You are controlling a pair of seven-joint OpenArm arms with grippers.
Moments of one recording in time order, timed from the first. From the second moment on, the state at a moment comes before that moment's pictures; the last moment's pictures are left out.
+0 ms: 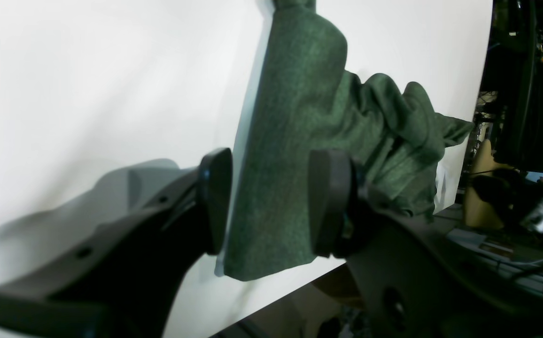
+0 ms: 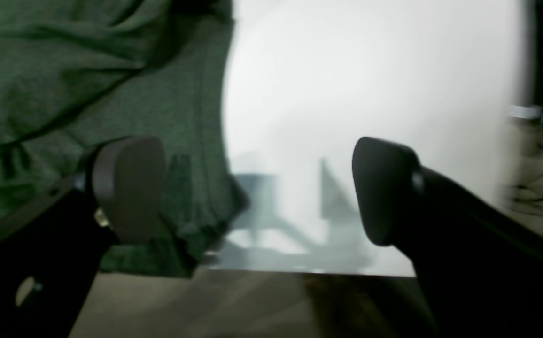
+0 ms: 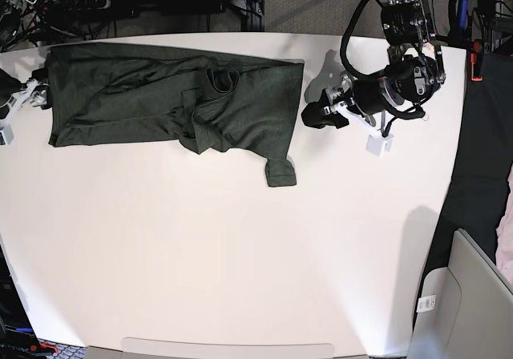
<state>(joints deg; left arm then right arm) 8.0 -4.9 -14.0 102.0 -52.3 -0.8 74.2 -8.4 27.0 41.0 97.4 30.8 39.1 -77.8</state>
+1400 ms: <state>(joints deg) 8.3 -4.6 -14.0 102.0 -52.3 -0.8 74.2 -6.6 14.9 34.5 94.8 31.1 39.1 -76.7</state>
